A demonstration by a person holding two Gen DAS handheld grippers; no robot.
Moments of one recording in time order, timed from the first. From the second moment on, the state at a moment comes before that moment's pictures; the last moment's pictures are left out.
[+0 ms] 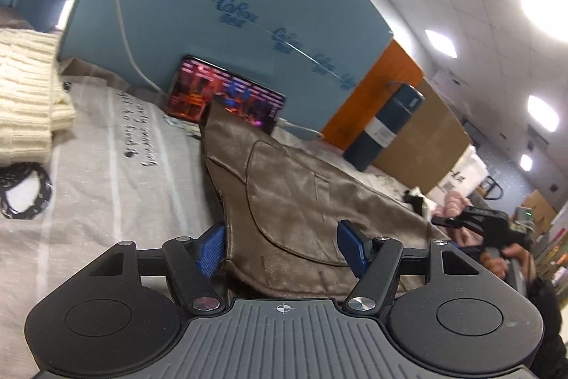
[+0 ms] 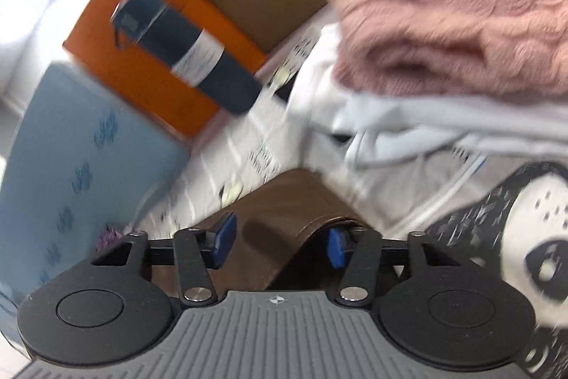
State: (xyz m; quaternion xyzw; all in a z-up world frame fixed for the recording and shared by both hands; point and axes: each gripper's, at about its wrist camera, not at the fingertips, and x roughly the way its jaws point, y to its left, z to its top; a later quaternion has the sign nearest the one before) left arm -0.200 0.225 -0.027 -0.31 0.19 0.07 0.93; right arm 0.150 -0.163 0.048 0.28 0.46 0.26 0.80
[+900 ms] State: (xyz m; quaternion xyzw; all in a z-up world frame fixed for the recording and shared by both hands) left arm -0.280 0.103 0.017 0.07 0.12 0.03 0.99; right arm -0.019 -0.237 0.075 0.07 0.22 0.40 0.89
